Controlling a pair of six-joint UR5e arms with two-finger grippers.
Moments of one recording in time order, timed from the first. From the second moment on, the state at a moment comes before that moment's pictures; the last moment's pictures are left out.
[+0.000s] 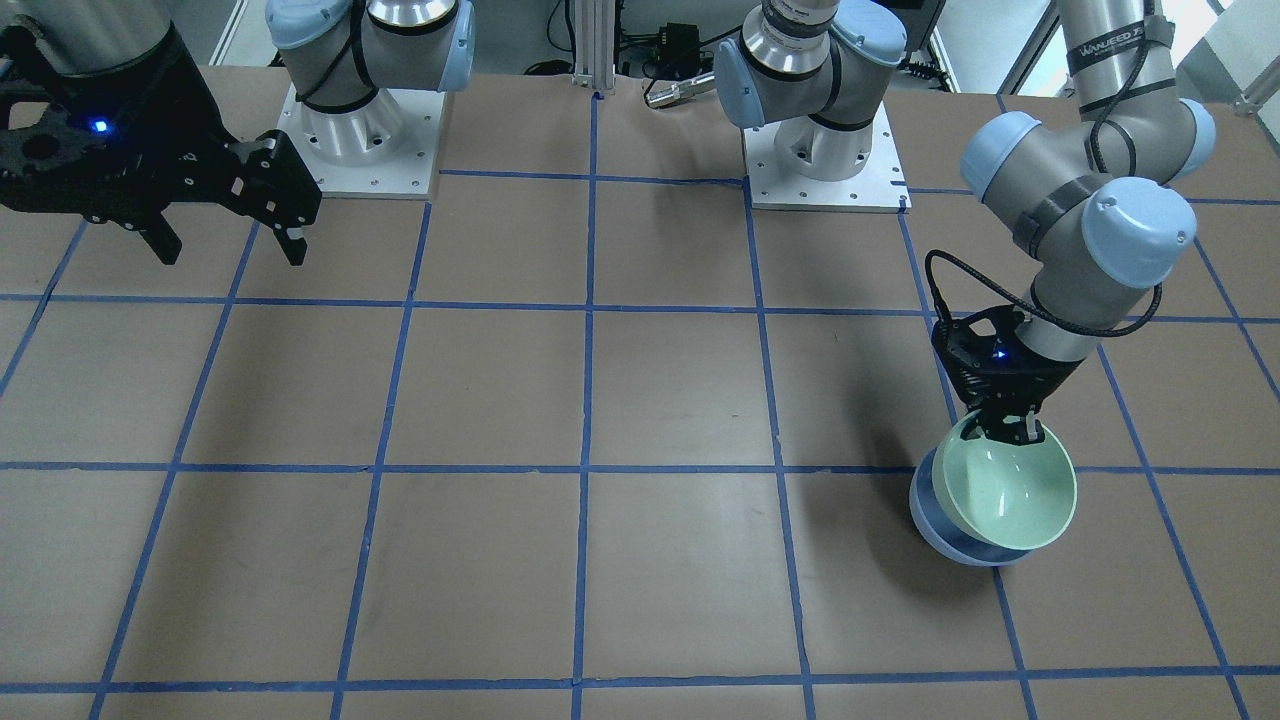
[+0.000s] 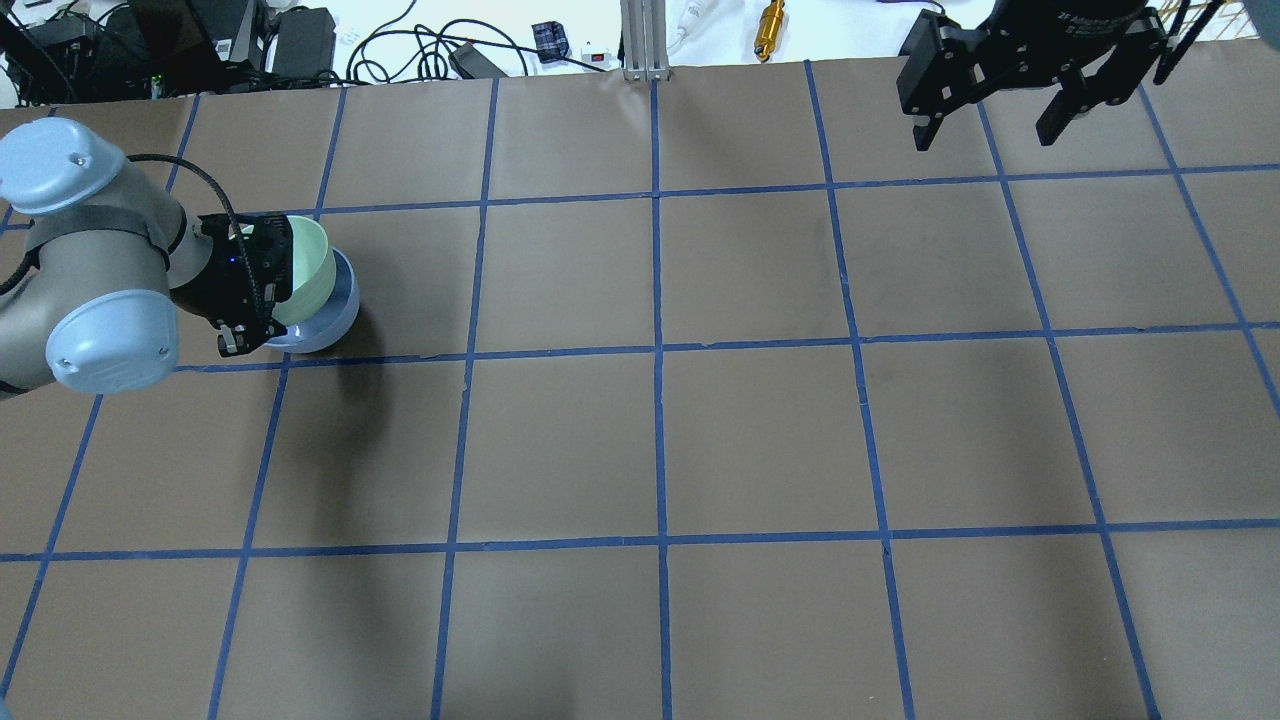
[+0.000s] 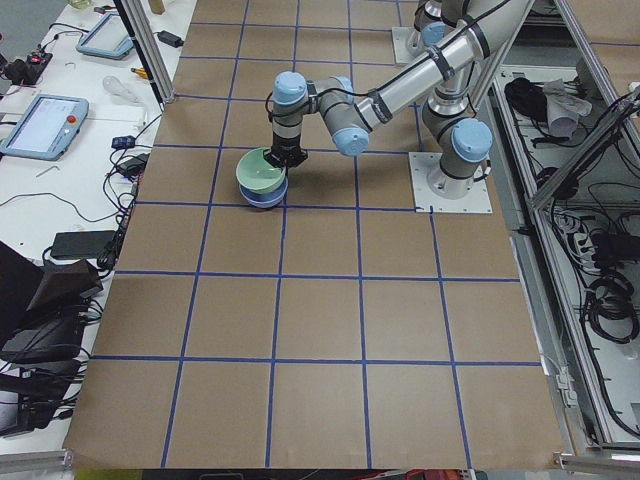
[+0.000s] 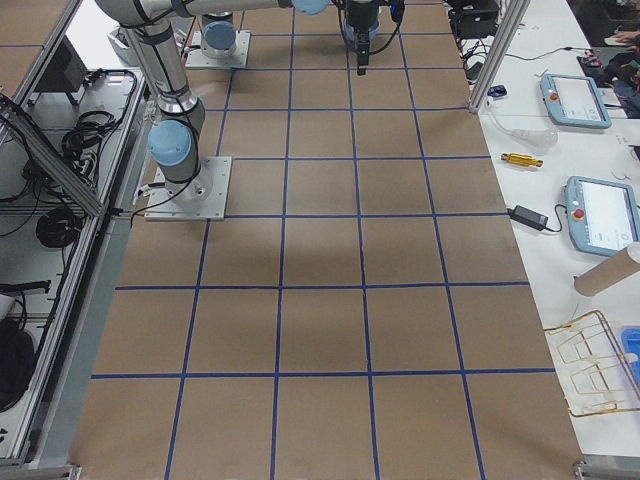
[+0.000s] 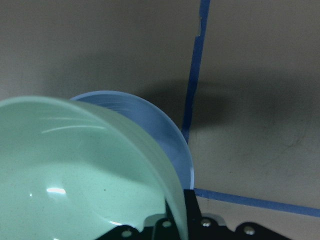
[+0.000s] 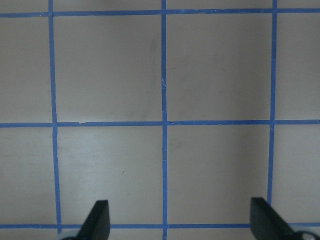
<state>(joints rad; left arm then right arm) -1.22 -1.76 -1.98 -0.87 1.56 1.77 1.54 -1.53 1.41 -1.53 -1.56 -0.03</state>
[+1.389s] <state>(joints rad) -1.24 -1.58 -1.58 -1.56 1.51 1.34 1.54 -1.53 1.41 -1.53 -1.56 -0.03</state>
